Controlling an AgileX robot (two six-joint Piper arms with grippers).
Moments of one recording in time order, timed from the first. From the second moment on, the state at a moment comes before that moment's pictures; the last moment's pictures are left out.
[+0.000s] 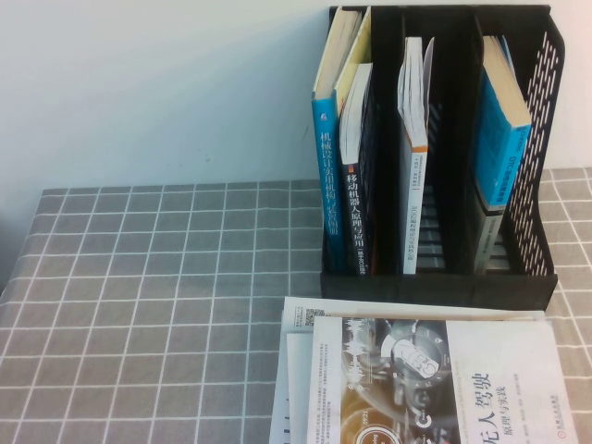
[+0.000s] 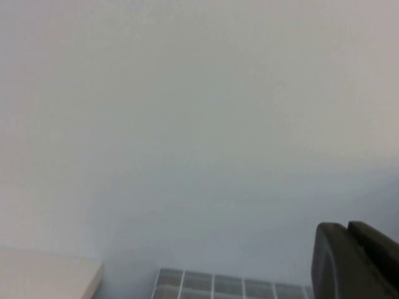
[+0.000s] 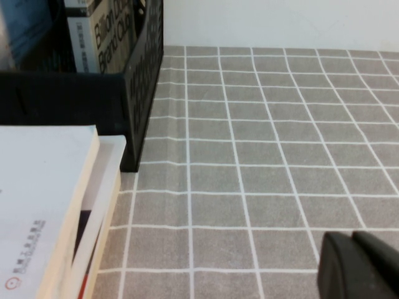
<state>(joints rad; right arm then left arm) -0.05 -0.01 0.02 -0.05 0.41 -0.01 -0.23 -0.02 -0.11 -1.55 -0.31 1.39</state>
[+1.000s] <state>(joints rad) -0.05 -0.01 0.02 -0.05 0.41 -0.01 -0.23 -0.02 -0.02 -1.61 -0.25 2.17</state>
